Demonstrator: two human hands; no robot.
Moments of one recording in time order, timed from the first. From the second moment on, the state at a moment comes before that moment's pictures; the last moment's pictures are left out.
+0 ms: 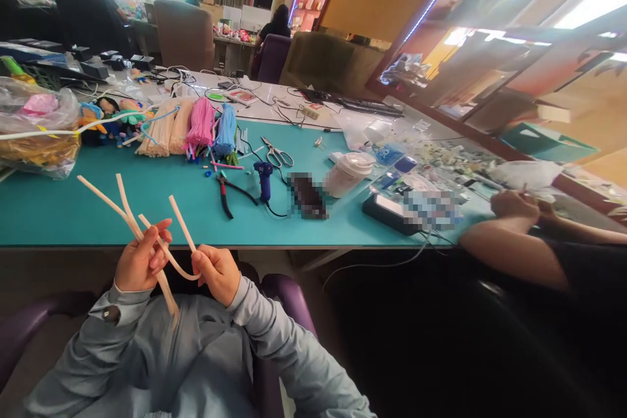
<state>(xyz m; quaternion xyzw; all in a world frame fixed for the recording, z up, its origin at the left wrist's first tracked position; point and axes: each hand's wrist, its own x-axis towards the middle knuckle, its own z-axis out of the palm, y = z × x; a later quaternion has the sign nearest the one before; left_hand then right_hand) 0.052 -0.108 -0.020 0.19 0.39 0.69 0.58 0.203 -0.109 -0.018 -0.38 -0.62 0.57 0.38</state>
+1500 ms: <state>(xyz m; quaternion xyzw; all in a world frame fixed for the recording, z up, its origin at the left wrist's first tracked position) 0.048 -0.116 -0.010 0.27 0.42 0.63 0.59 0.204 -0.111 -0.009 -0.32 -0.74 0.54 0.25</state>
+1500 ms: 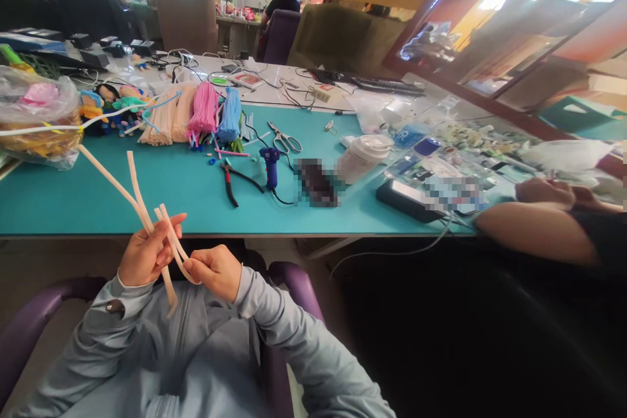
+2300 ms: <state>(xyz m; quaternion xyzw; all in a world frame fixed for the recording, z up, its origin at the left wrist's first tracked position) 0.038 -0.106 0.007 0.08 0.40 0.67 0.62 0.202 -0.107 -0.011 -0.29 -0.55 0.73 0.29</state>
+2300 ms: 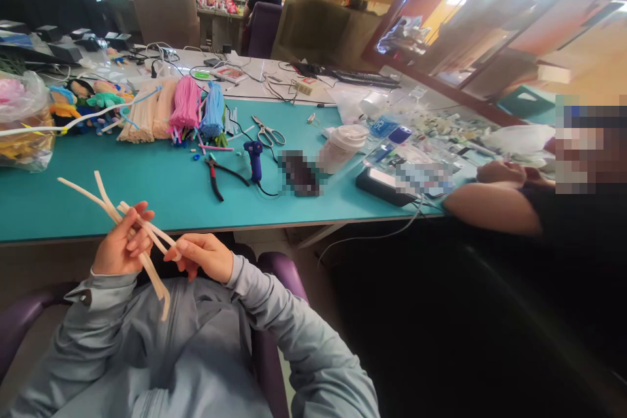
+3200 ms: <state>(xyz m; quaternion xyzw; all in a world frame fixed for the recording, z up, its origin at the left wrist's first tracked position) 0.032 -0.107 0.012 0.02 0.33 0.68 0.65 0.195 -0.101 -0.026 -0.25 -0.33 0.85 0.34</state>
